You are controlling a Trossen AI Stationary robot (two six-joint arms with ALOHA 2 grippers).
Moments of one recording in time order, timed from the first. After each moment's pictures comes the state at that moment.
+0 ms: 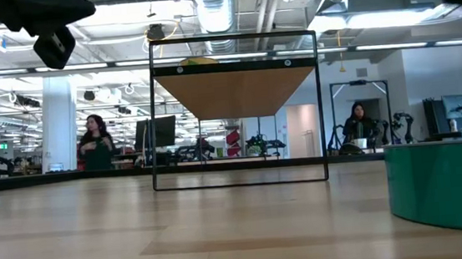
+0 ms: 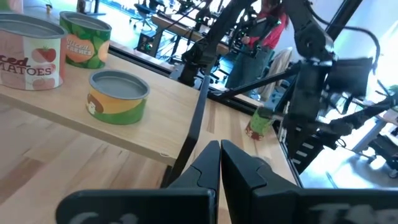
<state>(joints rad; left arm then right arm) -0.46 0.54 0.32 0.09 -0.47 -0.48 0.77 1.87 1.33 -0.47 0.32 1.20</state>
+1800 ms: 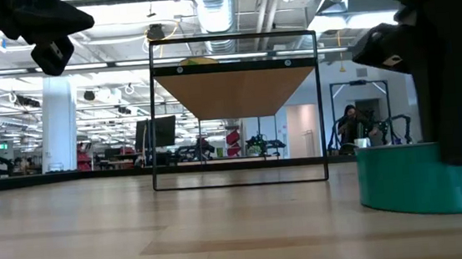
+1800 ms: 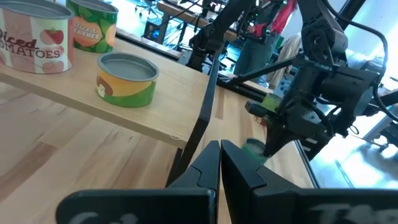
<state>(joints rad) -0.46 0.54 0.32 0.01 -0.48 -0.49 0.64 2.02 1.42 -0.71 0.18 0.64</state>
